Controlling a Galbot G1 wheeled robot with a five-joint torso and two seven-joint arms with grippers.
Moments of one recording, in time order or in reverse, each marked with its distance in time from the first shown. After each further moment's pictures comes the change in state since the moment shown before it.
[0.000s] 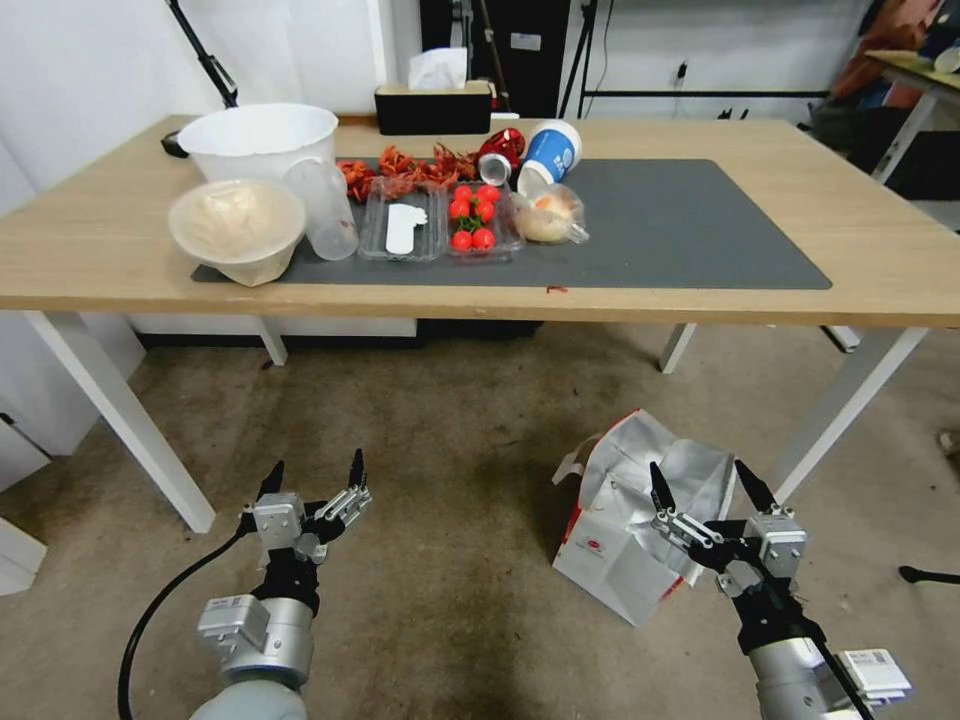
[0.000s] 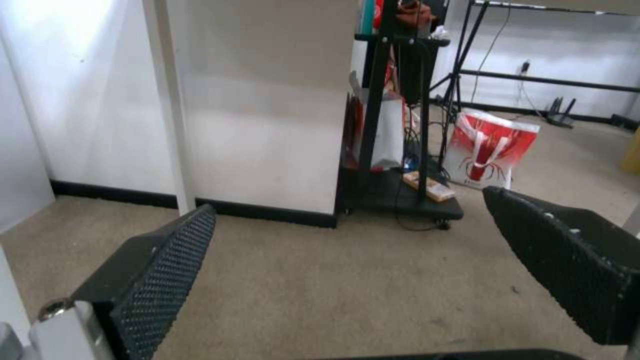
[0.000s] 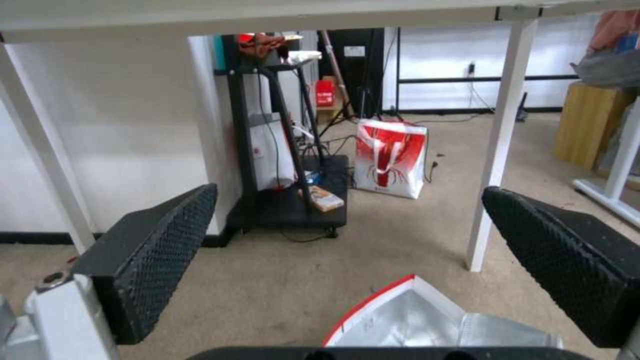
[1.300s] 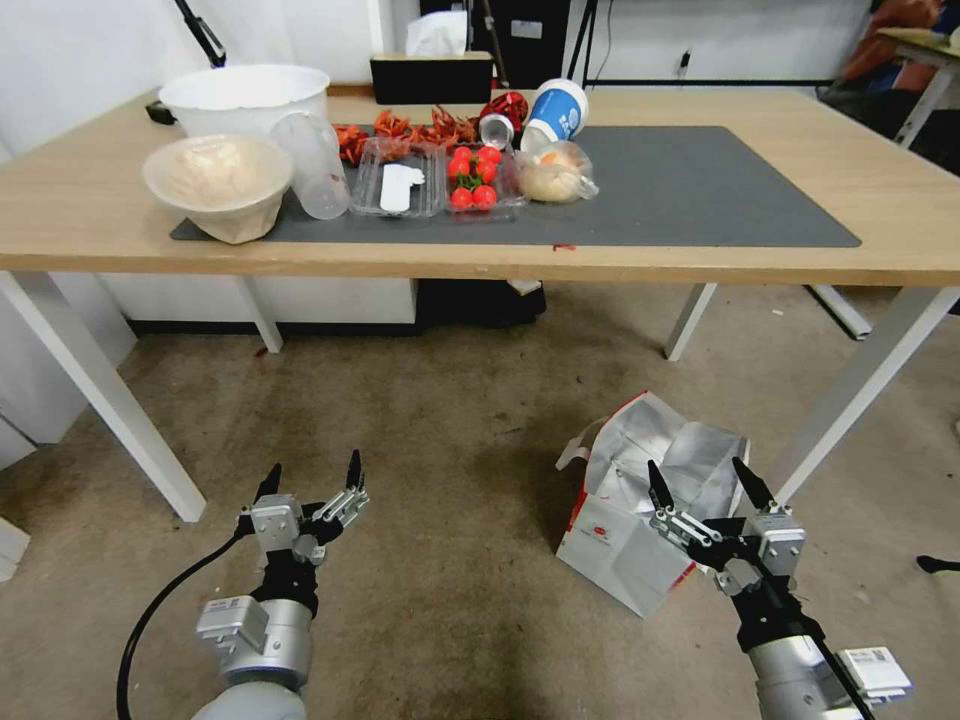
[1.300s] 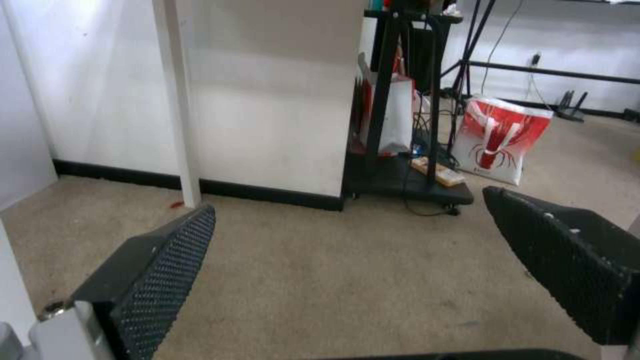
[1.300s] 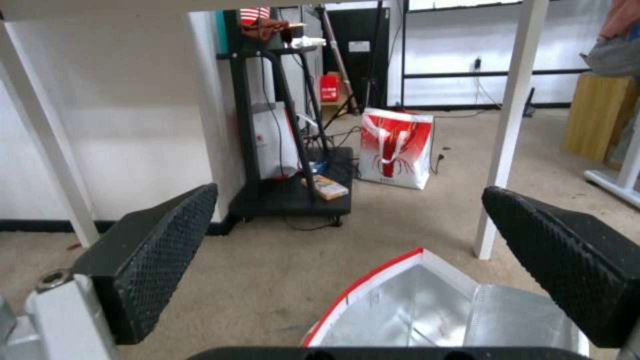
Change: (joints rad) left arm 0.006 -0.010 -0.001 -0.002 0.001 0.000 -0.009; right arm 0.005 -0.007 0.000 0.000 0.008 0.001 -0.008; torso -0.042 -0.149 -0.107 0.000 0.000
